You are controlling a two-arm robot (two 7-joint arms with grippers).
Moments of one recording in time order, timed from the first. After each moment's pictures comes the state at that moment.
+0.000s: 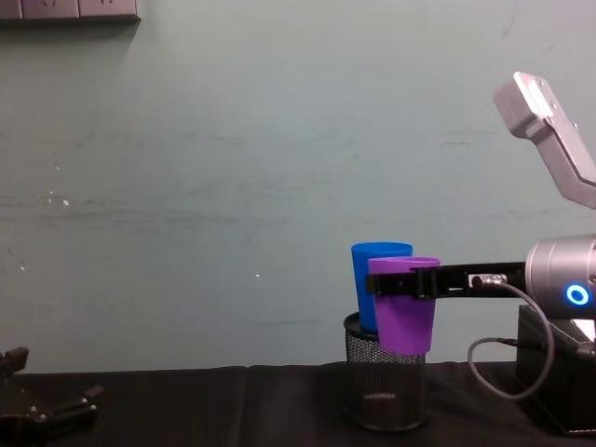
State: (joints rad) left arm -0.20 0.60 0.45 -1.41 -0.25 -0.12 0.03; right arm 0.57 0.27 -0.40 -1.22 0.41 0.31 0.36
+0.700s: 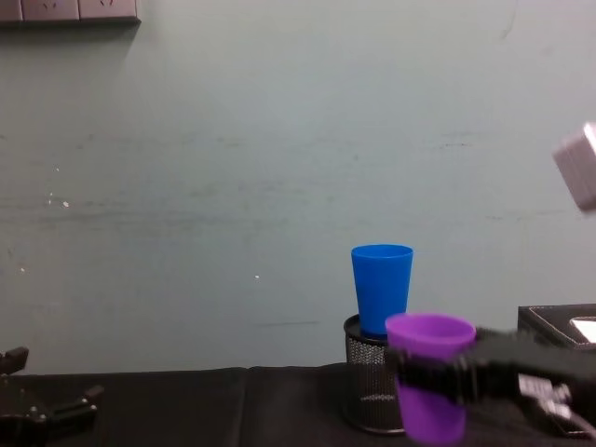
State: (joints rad) left arm -0.20 0.60 0.45 -1.41 -0.25 -0.12 0.03; right arm 0.25 0.38 -0.40 -1.50 0.34 0.12 0.31
